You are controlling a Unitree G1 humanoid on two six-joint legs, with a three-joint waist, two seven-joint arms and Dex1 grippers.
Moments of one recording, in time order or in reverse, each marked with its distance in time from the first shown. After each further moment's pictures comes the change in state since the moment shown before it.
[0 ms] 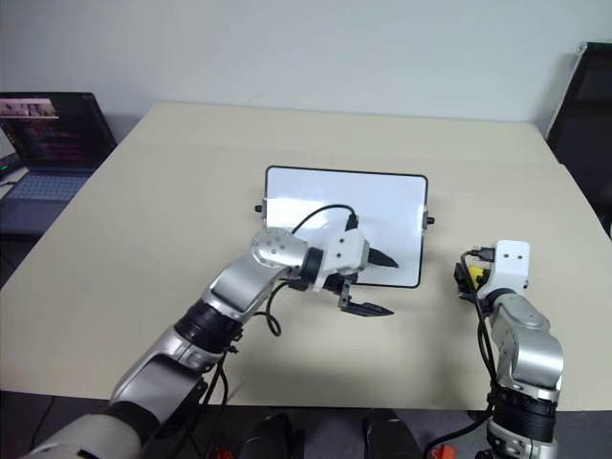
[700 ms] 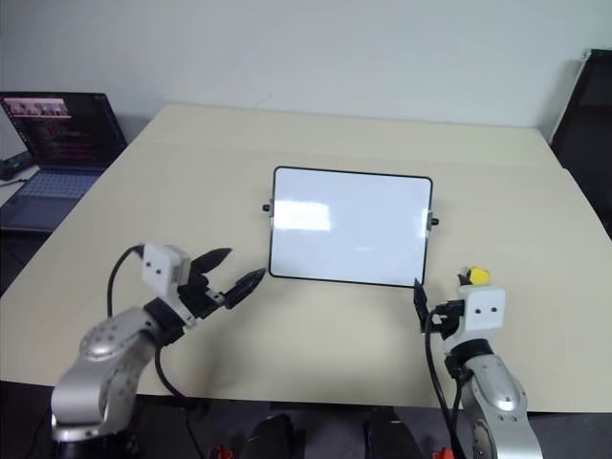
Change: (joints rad) left arm 0.779 0.038 0.701 -0.550 -0.180 0.184 0.584; right arm 0.513 0.137 0.264 -0.322 0.072 -0.557 0.025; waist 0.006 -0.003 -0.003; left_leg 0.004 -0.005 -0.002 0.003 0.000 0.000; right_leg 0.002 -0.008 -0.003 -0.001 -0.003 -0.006
